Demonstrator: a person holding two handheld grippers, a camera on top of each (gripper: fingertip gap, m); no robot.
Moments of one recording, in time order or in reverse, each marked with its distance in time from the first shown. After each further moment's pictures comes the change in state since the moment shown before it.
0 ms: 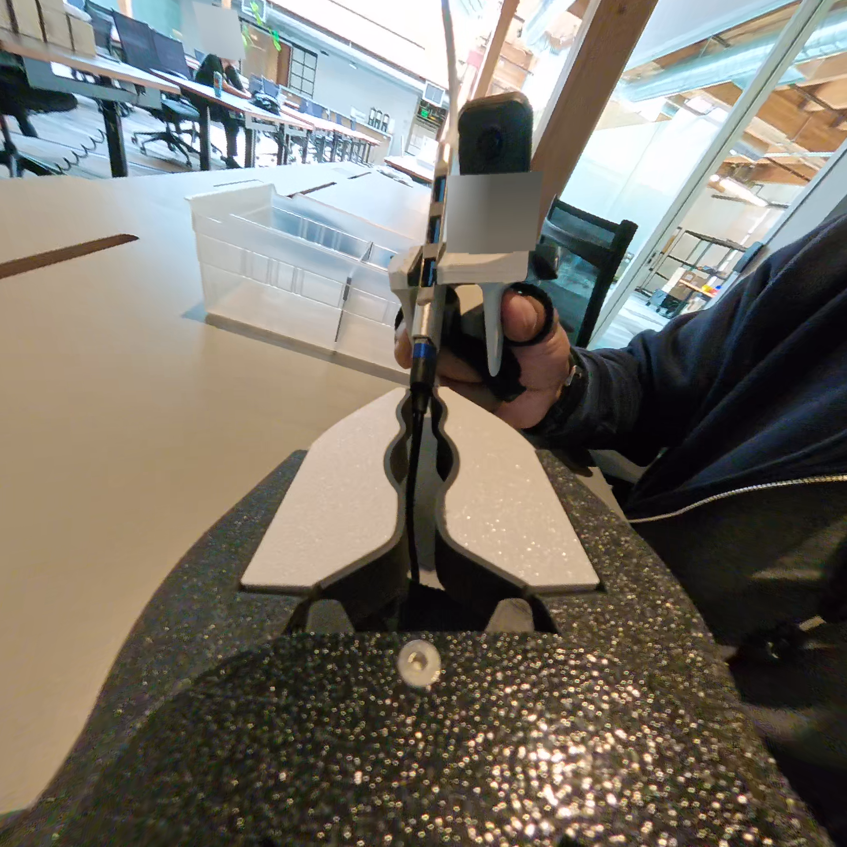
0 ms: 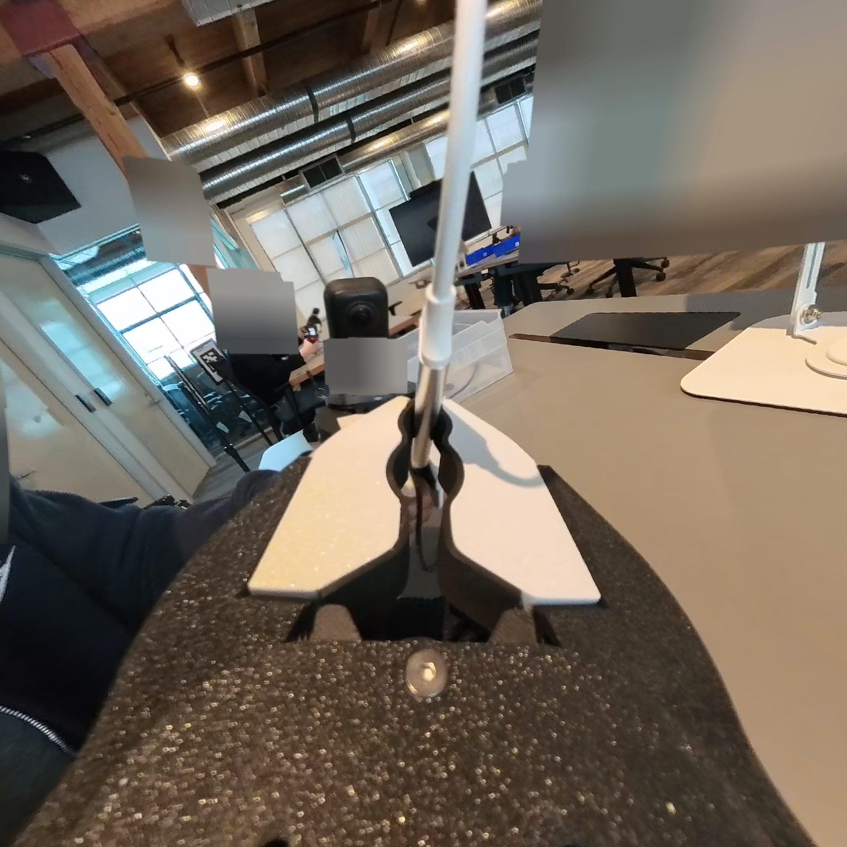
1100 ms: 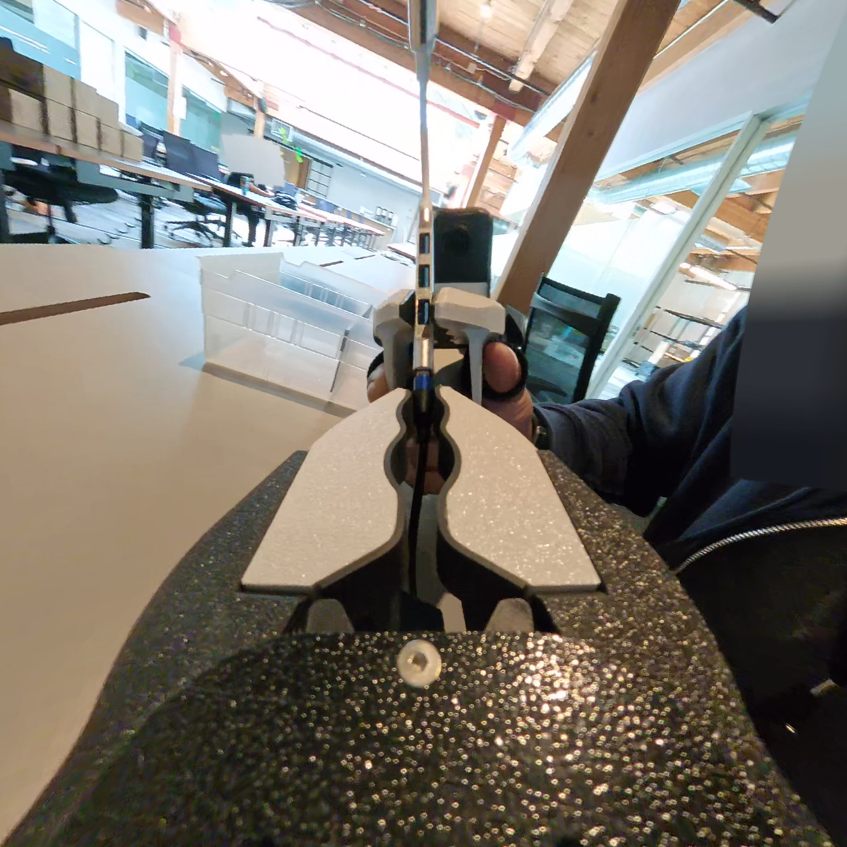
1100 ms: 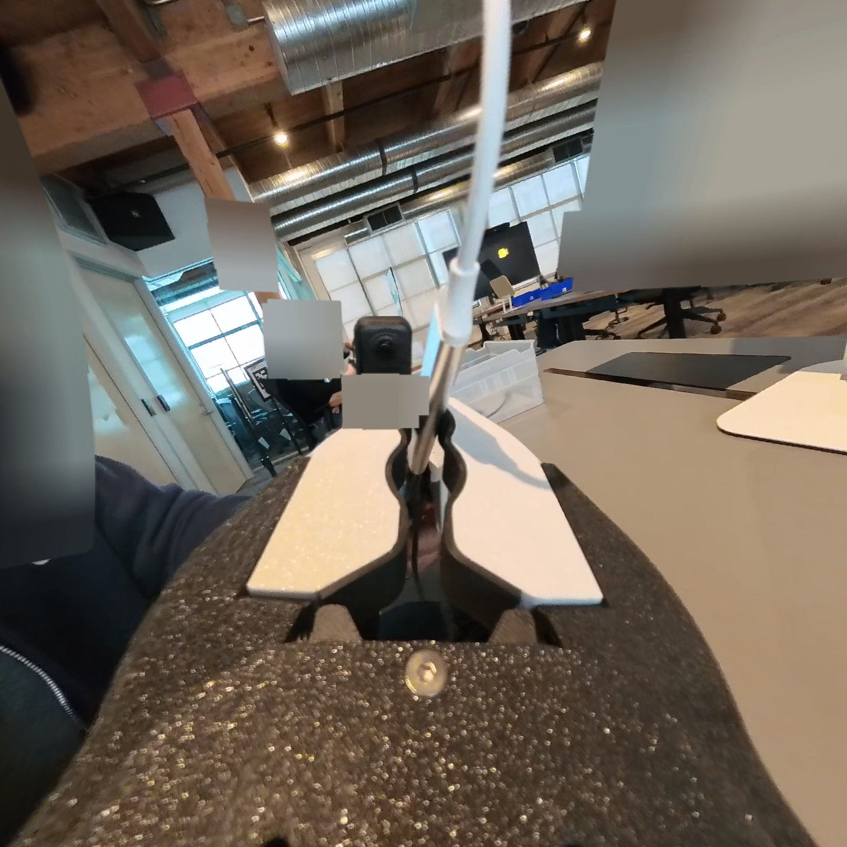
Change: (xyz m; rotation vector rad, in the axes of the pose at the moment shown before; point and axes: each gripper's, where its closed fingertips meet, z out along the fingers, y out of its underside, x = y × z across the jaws) left arm 0.004 -0.008 0.014 0.180 -0.003 -0.014; right arm 0.000 0.003 -0.010 0.097 -0.139 -0.025
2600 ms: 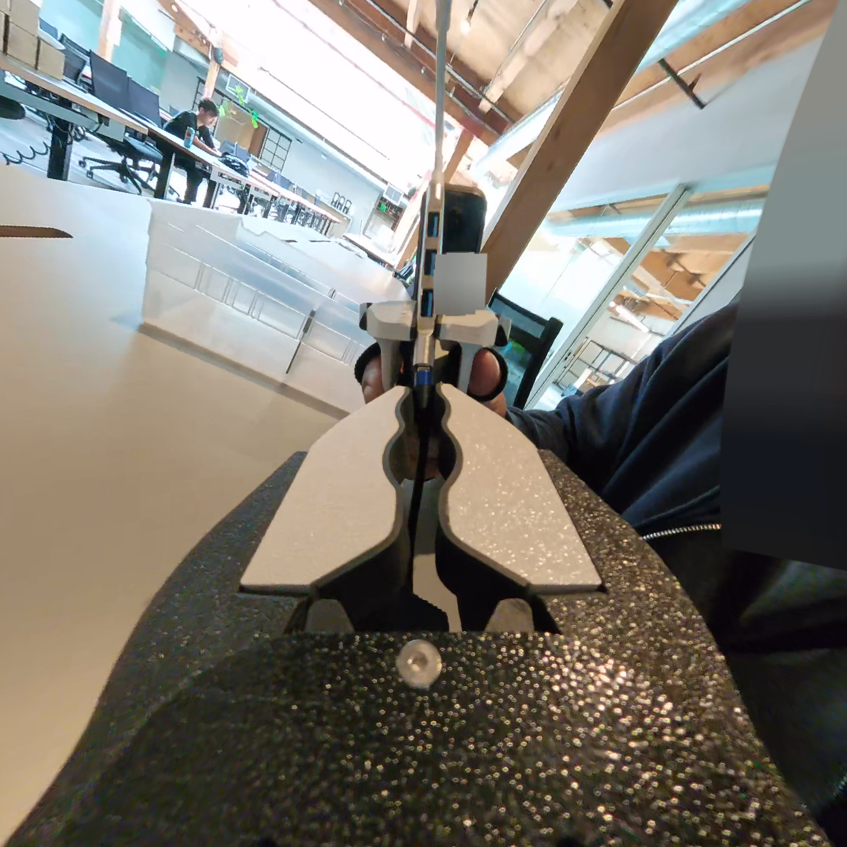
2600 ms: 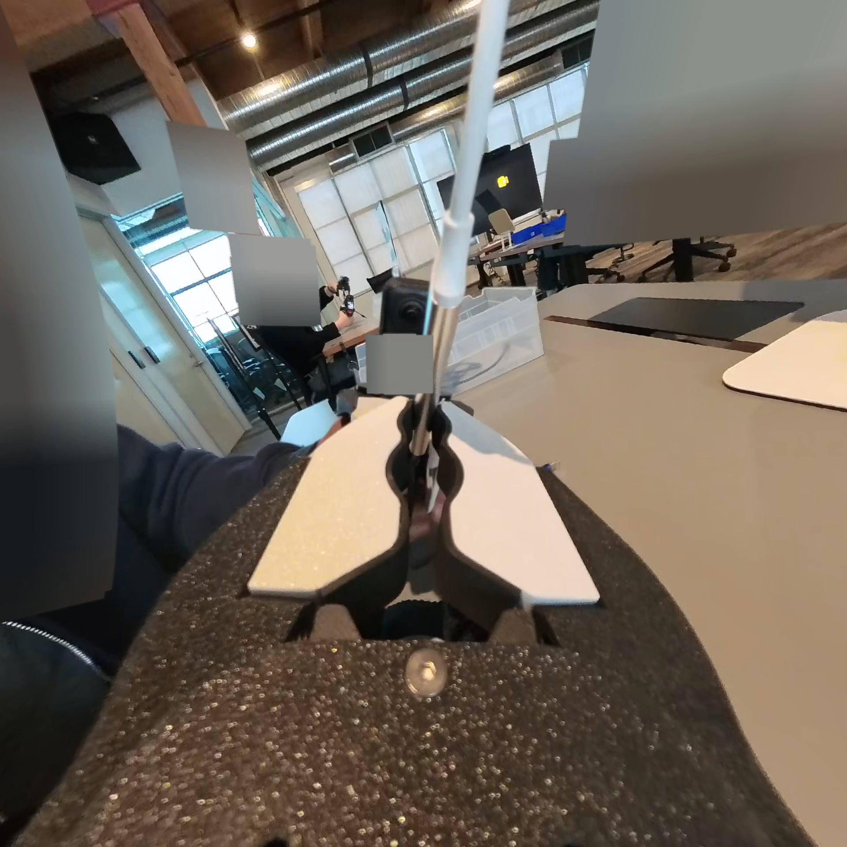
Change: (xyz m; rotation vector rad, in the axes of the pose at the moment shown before) left arm 0.002 0.004 -0.004 0.001 0.095 -0.184; right arm 0.000 0.014 0.002 -0.146 0.021 0.012
